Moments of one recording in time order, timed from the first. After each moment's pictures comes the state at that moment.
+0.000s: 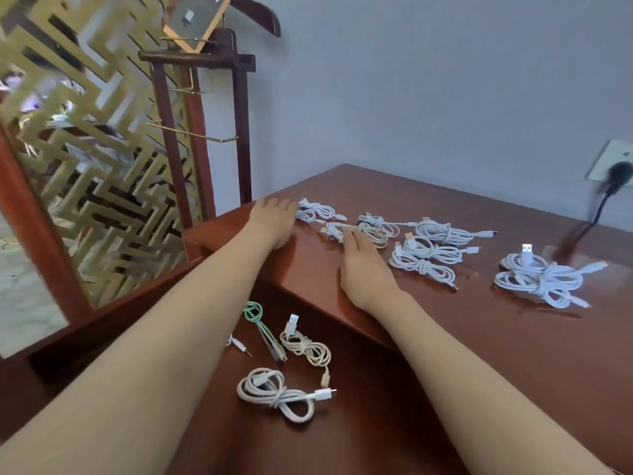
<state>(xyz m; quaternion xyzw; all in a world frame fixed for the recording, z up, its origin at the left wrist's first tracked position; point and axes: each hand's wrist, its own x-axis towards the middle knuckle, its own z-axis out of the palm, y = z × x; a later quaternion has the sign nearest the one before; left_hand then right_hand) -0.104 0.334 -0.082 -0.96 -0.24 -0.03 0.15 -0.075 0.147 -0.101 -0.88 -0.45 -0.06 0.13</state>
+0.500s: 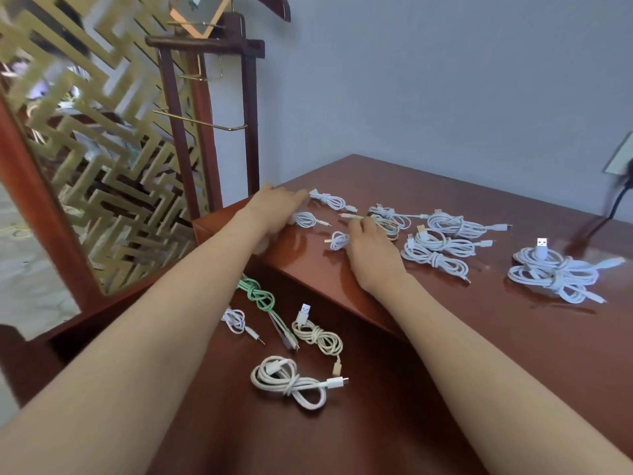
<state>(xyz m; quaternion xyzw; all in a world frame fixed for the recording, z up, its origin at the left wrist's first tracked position) -0.121 0.347 -0.072 -0.98 -0.15 -0.08 0.14 -0.077 0.160 -0.093 -0.89 -0.43 -0.11 0.09</state>
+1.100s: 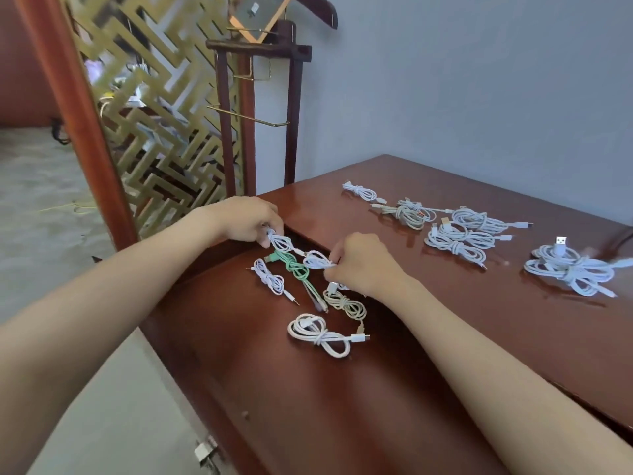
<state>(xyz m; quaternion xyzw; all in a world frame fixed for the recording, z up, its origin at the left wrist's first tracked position) -0.260 0.360 -0.071 -0.99 -0.11 0.02 -0.01 -0.167 0.146 -0.078 -0.85 -0.49 0.04 0.18</state>
